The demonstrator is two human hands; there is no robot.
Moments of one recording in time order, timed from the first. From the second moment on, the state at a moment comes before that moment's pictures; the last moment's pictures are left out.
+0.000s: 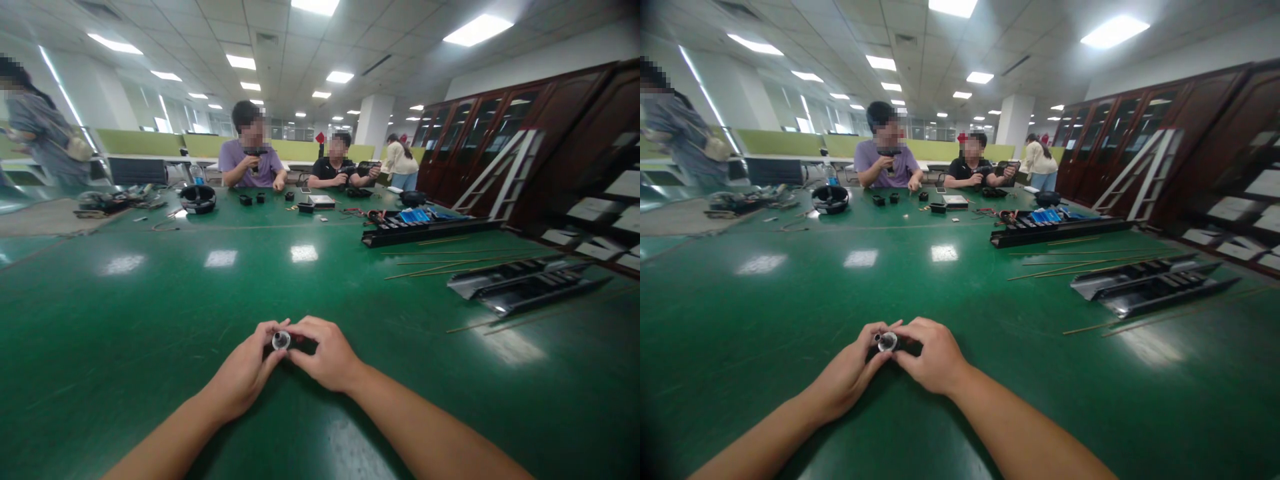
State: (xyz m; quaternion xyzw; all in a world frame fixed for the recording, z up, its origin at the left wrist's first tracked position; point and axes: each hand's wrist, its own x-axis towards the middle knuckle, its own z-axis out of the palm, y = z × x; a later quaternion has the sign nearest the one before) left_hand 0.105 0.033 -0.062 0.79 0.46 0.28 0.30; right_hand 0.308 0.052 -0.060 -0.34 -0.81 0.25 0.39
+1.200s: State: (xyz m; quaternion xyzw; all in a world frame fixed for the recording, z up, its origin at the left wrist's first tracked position) left_hand 0.100 0.036 -0.063 0.78 0.51 0.32 0.17; right_hand 0.311 0.054 -0.063 -0.40 -0.82 0.26 0.33
